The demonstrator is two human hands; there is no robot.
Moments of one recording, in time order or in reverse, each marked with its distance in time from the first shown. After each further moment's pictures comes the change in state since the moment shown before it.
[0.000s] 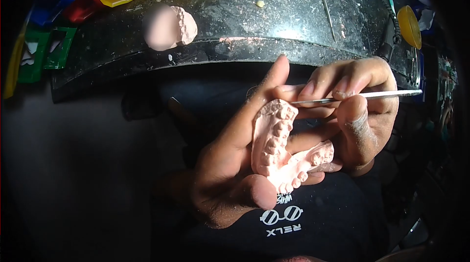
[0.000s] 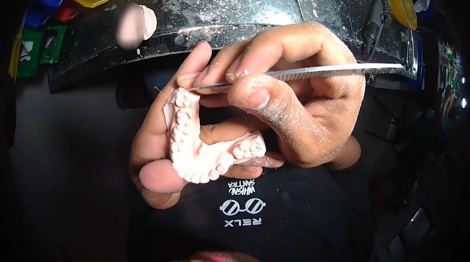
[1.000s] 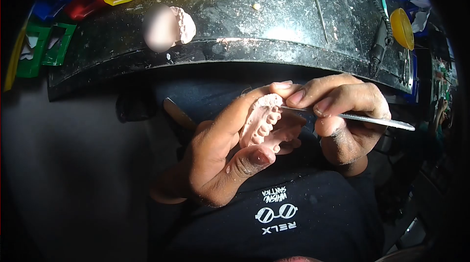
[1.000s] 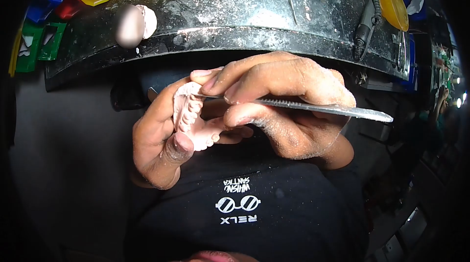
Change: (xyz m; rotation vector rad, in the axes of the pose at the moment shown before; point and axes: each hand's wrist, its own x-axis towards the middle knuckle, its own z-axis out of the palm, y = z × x) left_hand 0.003 -0.006 -0.035 0.320 -0.181 0.176; right_hand -0.001 -0.005 -0.011 -0.358 -0.146 -0.141
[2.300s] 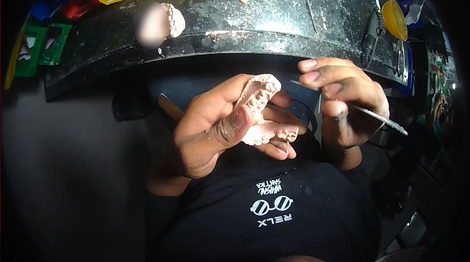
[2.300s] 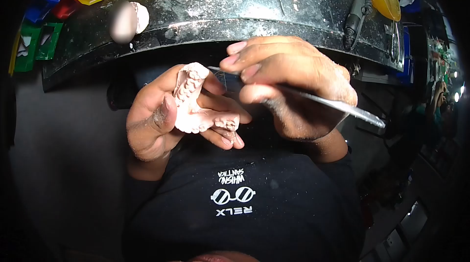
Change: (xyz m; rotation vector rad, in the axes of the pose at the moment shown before) left_hand 0.013 -0.006 -0.004 -0.144 -0.083 -0.112; right_hand -0.012 0.003 -0.019 -0.365 0.051 -0.238
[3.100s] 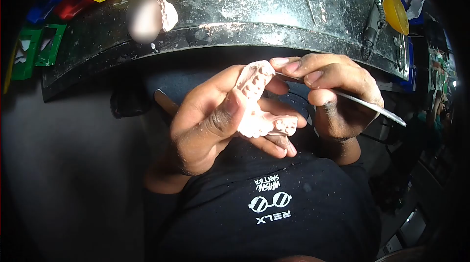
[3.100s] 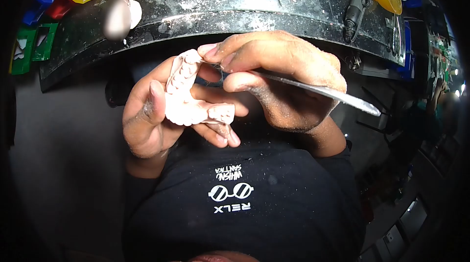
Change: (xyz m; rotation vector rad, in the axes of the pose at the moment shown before) left_hand 0.005 0.001 0.005 0.034 0.056 0.005; right_hand -0.002 0.005 0.005 0.028 -0.020 0.040
